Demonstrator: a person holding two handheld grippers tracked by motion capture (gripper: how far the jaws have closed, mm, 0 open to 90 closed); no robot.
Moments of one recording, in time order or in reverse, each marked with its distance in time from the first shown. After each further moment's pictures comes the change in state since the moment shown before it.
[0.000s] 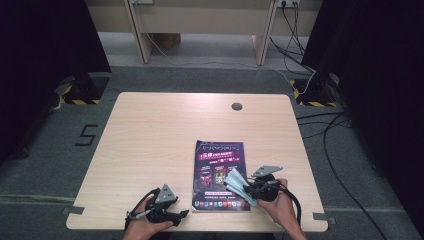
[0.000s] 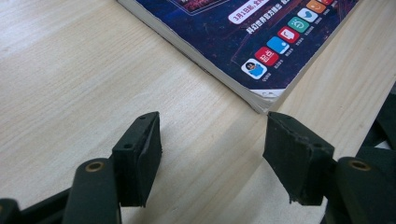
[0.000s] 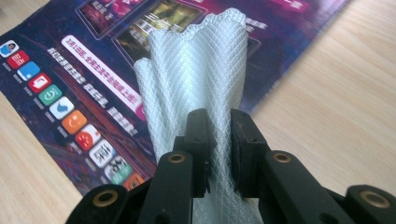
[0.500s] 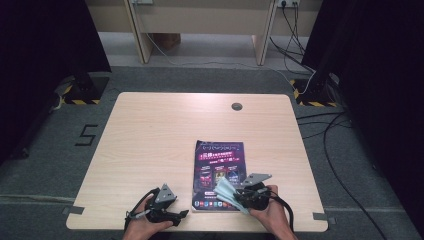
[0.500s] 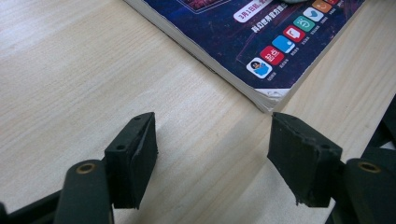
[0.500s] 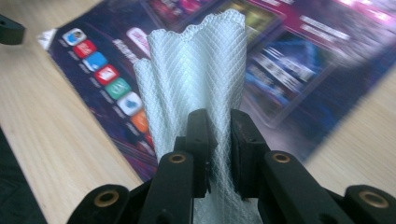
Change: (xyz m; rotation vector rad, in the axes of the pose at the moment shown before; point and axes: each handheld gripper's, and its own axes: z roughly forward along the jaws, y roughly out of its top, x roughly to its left) left arm 0.001 0.000 0.000 0.004 0.009 -0.005; right arm 0.041 0.004 0.009 0.007 0.061 -0.093
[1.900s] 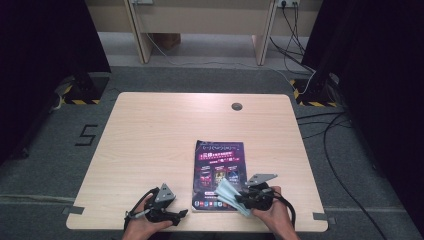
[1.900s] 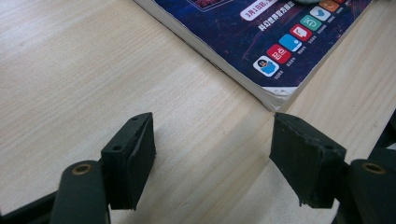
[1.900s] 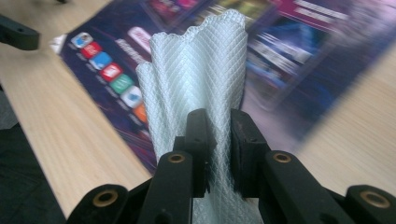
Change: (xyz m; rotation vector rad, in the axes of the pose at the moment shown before) left arm 0.001 0.000 -0.001 0.007 0.017 -0.001; right arm -0.016 -0.014 -0.009 -0.021 0.052 0.086
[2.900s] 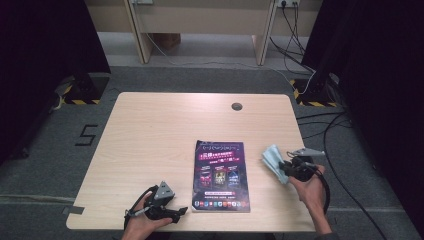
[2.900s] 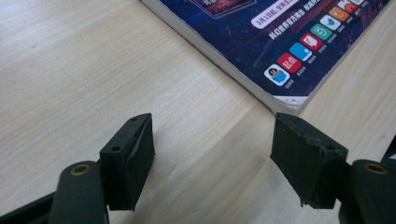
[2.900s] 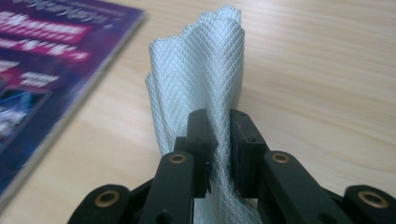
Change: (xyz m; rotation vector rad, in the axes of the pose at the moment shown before) left arm 0.006 0.004 0.000 -0.021 0.009 -0.035; right arm -0.123 -0.002 -0.058 -0.128 -0.365 0.250
